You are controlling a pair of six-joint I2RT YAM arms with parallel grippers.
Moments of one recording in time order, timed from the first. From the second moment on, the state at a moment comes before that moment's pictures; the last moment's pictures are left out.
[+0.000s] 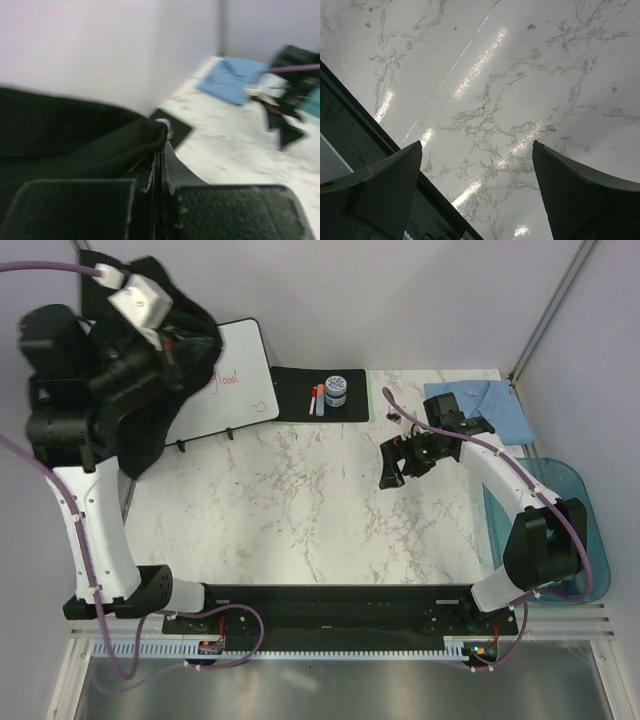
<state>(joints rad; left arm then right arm) 0.13 1.42 2.28 -0.85 0.81 0.28 0.27 1.55 1.27 -0.80 -0.55 -0.19</state>
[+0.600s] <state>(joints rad) -0.26 1.40 1.47 -0.82 0.47 0.30 0.07 1.55 1.28 -0.94 -0.55 -0.30</state>
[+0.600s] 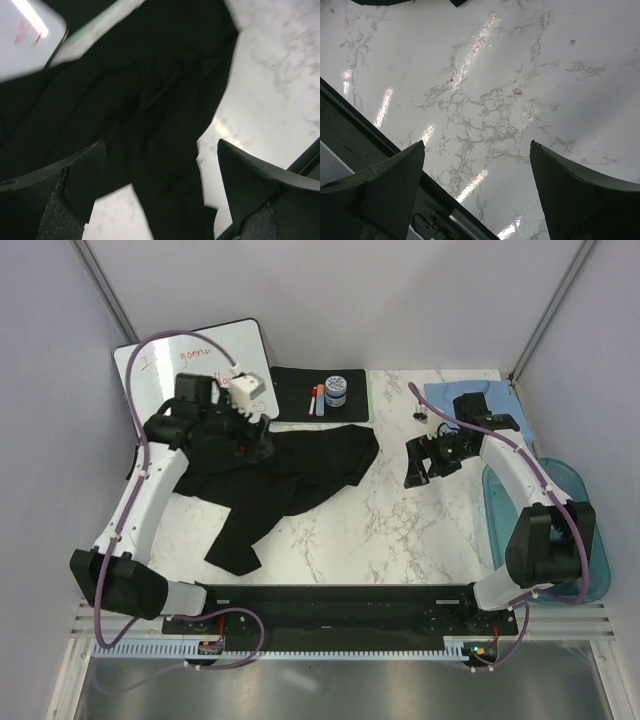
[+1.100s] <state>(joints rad) -0.11 1.29 0.87 -0.88 0.44 0.62 0.35 1.83 1.46 -0.77 -0.44 -0.18</state>
